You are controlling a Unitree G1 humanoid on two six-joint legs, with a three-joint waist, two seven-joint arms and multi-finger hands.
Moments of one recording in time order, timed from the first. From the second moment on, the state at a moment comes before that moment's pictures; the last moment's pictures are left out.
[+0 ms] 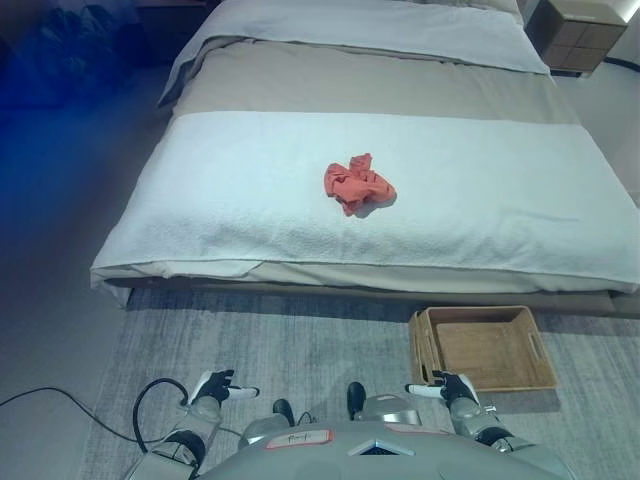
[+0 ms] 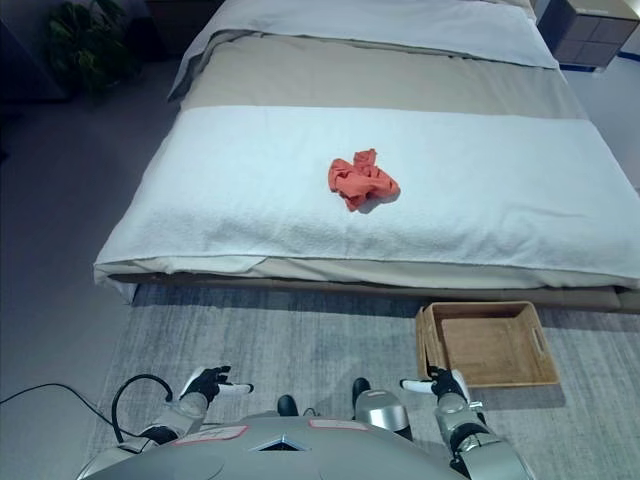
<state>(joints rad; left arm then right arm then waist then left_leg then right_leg) 0.01 0.26 -0.29 1.16 0.04 0.07 0.15 -0.01 -0.23 0.22 1.25 0.02 0.04 -0.19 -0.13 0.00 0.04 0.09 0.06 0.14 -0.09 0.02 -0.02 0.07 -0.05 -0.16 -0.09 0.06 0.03</state>
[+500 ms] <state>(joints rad) 0.01 0.26 -0.29 1.16 0.04 0.07 0.16 -0.01 -0.24 0.22 1.25 0.02 0.04 -0.19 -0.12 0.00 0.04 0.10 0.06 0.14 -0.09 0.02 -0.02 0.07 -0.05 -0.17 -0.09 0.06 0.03</state>
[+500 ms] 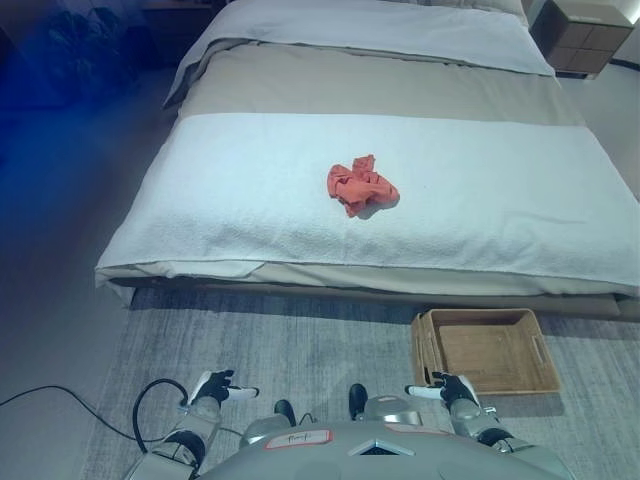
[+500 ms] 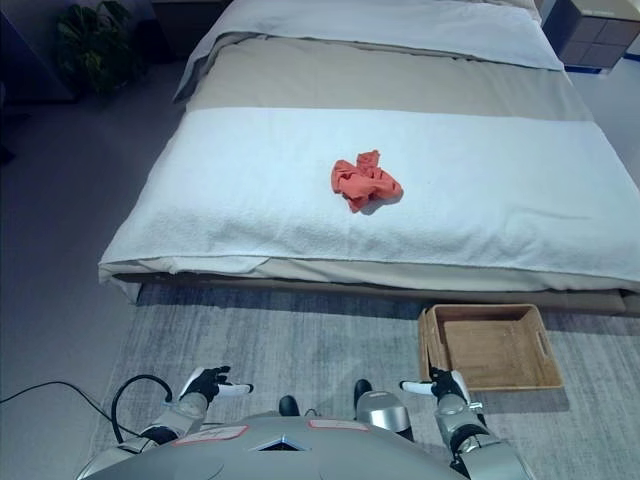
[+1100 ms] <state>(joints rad) 0.00 0.27 -0.28 1.16 0.05 0.08 0.17 0.00 -0.25 0.22 1.25 0.02 0.04 -0.19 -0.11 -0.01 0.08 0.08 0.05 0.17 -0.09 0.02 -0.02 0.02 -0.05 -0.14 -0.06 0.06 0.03</state>
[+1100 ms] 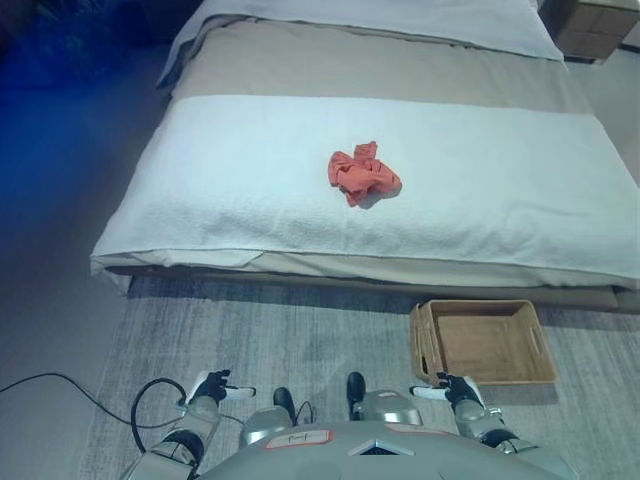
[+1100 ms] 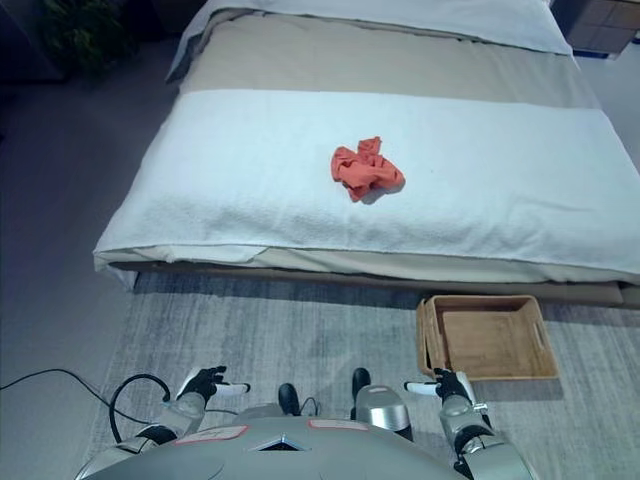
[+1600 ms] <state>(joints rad) -0.10 0.28 -0.29 1.18 0.05 0.08 0.20 -0.03 -0.27 0.15 1.30 0.03 0.06 -0.19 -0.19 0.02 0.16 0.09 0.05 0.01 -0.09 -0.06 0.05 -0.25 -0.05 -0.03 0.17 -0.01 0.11</state>
